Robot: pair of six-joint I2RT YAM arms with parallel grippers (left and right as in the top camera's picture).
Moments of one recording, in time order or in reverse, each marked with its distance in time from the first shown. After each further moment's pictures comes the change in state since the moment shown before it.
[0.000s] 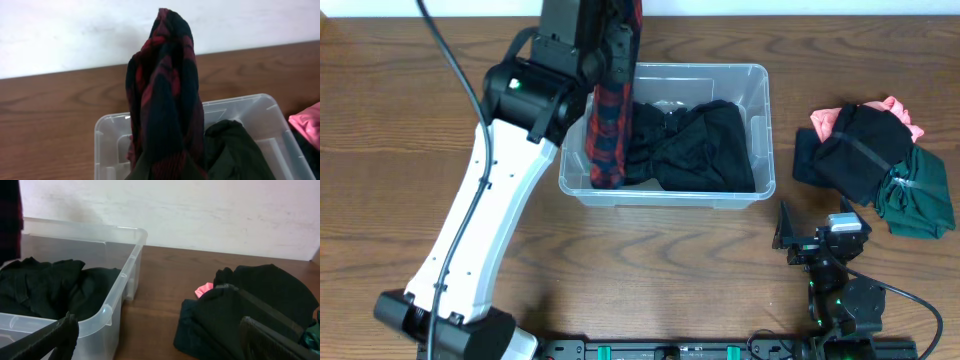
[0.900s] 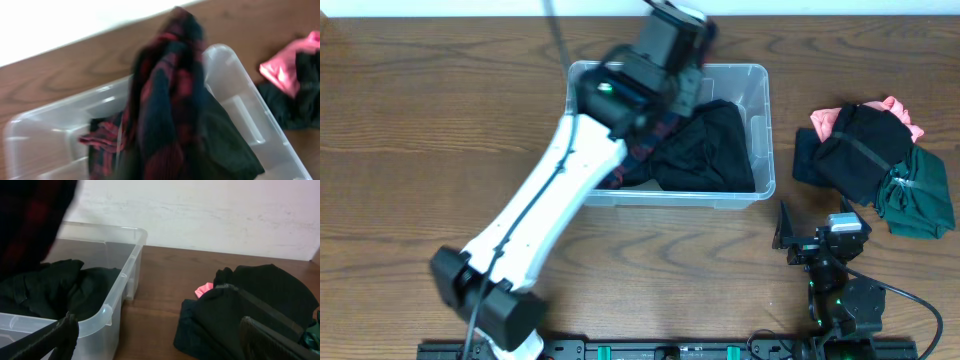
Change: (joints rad) left arm -0.220 0.153 0.000 -0.006 -0.003 0.019; right arm 0.000 0.000 0.000 0.000 0.000 0.000
